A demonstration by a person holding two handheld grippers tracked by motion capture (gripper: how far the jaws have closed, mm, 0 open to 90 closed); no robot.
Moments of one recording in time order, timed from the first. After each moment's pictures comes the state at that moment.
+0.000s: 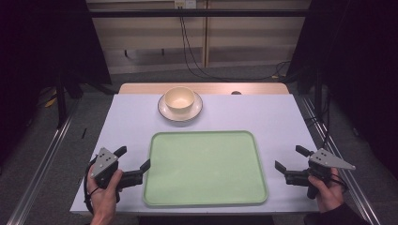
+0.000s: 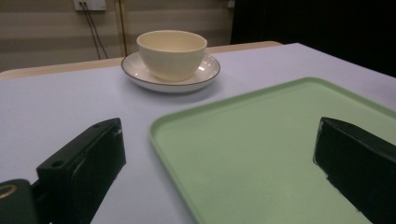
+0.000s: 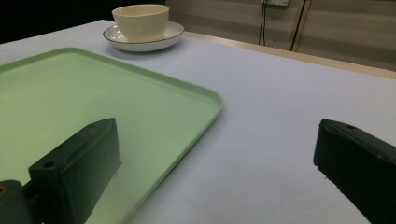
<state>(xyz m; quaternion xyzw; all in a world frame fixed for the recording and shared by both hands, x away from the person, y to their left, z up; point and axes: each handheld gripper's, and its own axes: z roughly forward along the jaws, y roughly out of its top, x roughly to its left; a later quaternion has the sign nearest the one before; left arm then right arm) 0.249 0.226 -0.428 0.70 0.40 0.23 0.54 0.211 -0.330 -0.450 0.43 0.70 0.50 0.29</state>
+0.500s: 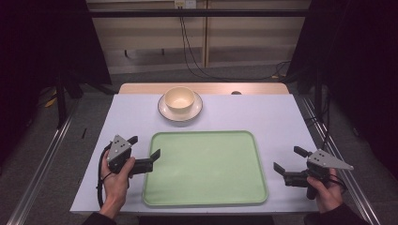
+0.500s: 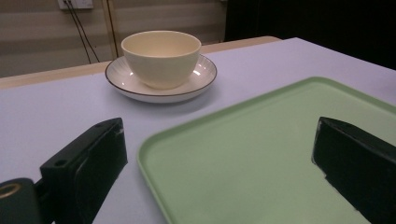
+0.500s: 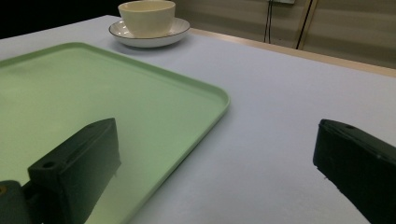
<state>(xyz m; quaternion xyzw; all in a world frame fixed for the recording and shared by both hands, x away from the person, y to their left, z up) 0.286 0.207 -0.429 0.73 0.38 0.23 0.53 0.210 -0.327 -0.452 0.42 0.70 0.49 0.29</state>
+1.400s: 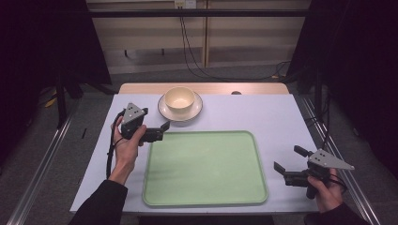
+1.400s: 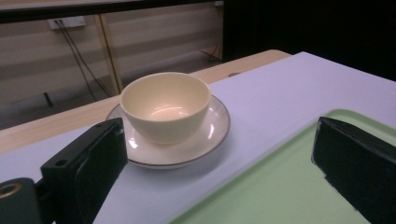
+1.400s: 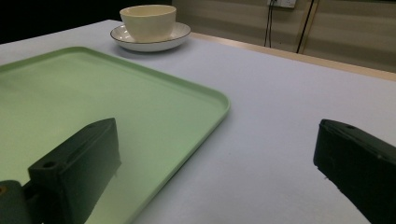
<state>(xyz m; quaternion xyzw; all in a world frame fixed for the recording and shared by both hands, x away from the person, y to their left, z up) 0.362 0.178 -0.394 0.74 0.35 0.24 0.52 0.210 -0.328 -0.452 0.42 0.70 0.50 0.29</state>
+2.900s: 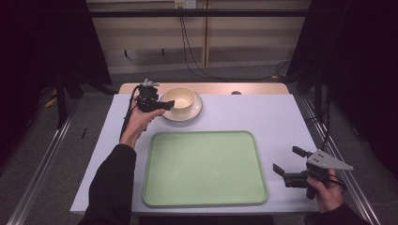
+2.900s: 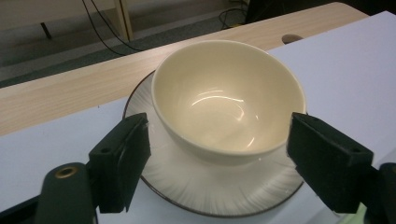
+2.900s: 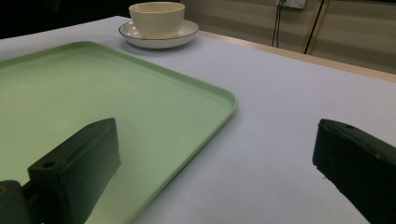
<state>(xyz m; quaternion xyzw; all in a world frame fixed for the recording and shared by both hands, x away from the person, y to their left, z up) 0.487 0.150 -0.412 0.77 0.43 0.18 0.42 0.210 -0.327 -0.453 0.40 0.71 0.50 0.28</state>
